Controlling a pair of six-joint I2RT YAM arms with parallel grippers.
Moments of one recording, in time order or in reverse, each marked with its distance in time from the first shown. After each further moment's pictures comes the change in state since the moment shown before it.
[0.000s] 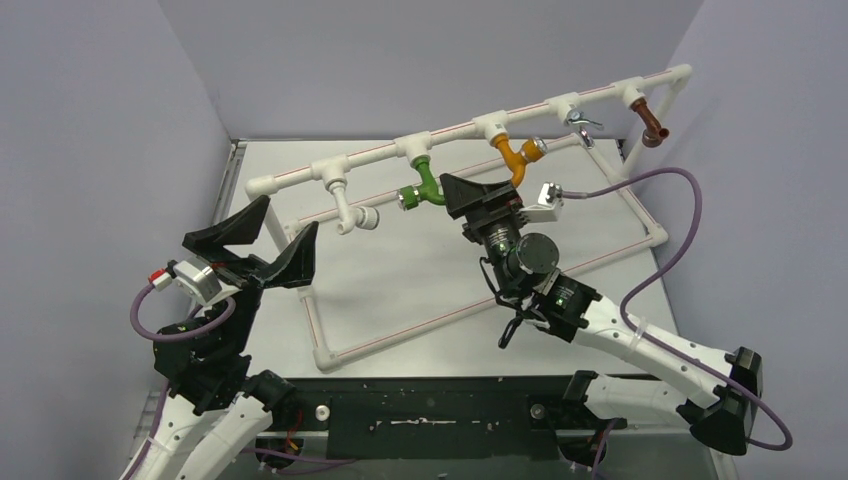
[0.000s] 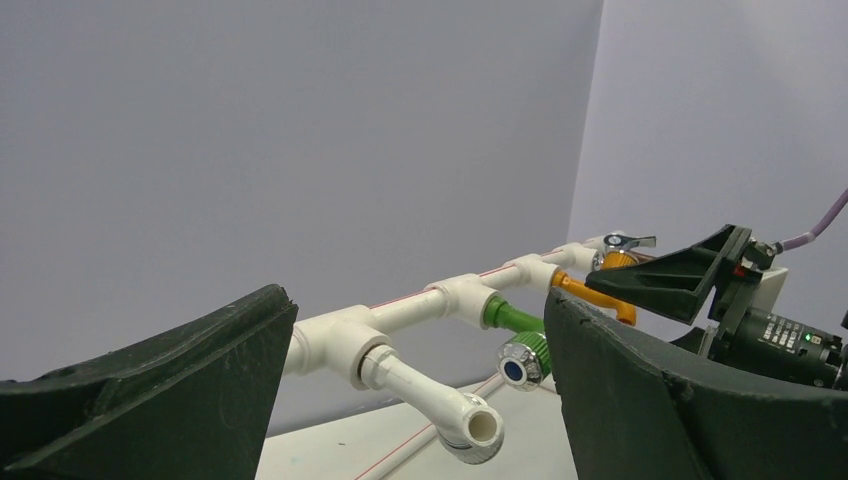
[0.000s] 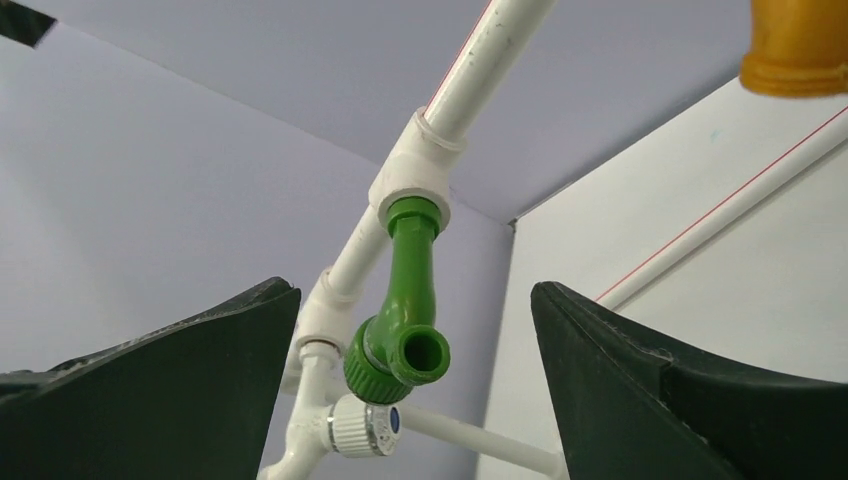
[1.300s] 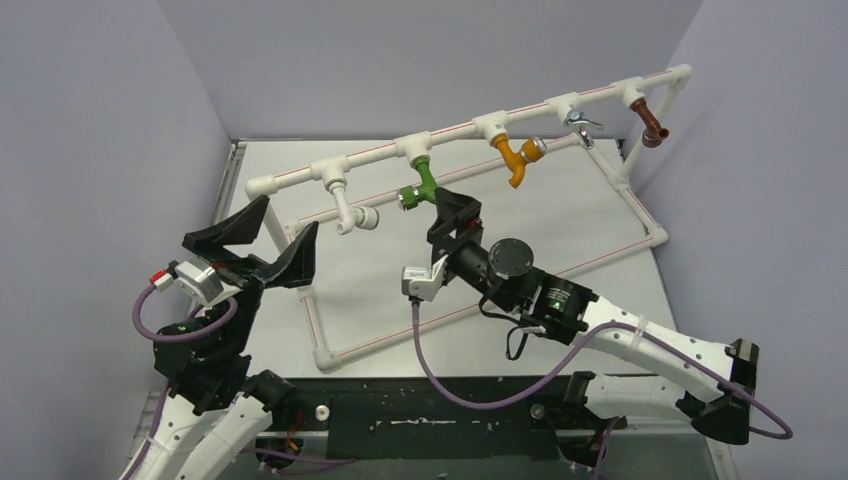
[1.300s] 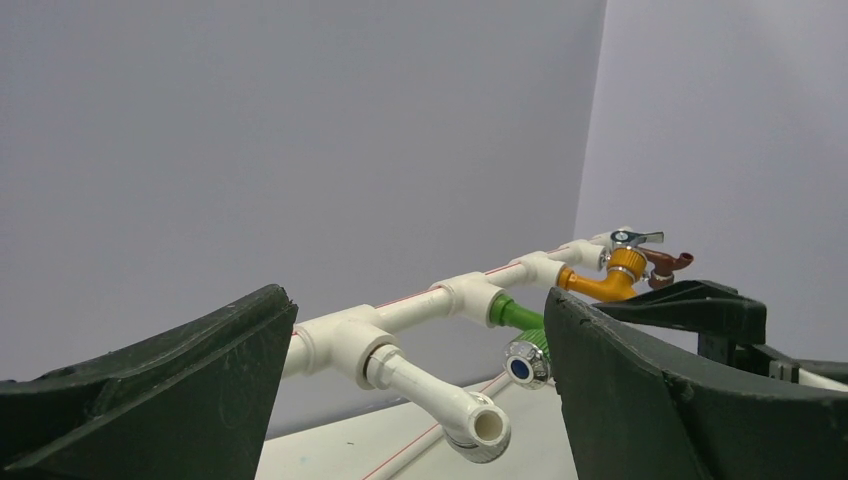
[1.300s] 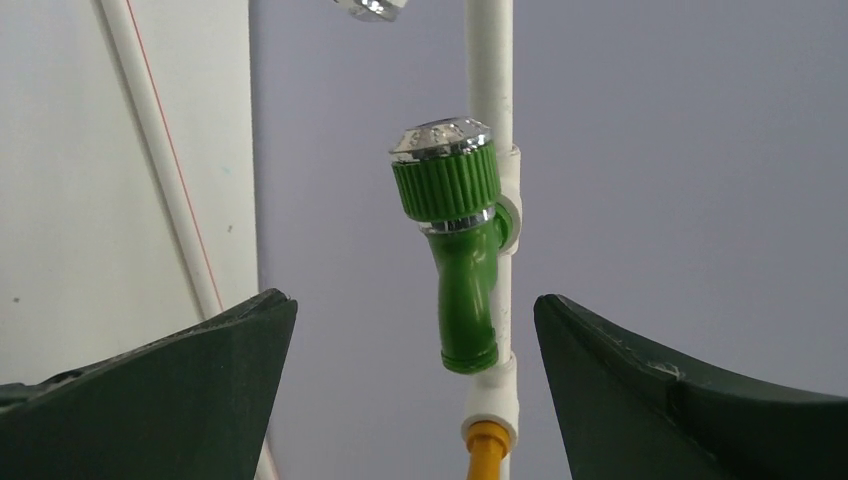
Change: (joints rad) left arm 0.000 0.000 0.000 -0.003 0.000 0.023; right arm 0.089 -0.002 0.101 -0.366 -0.463 -2.395
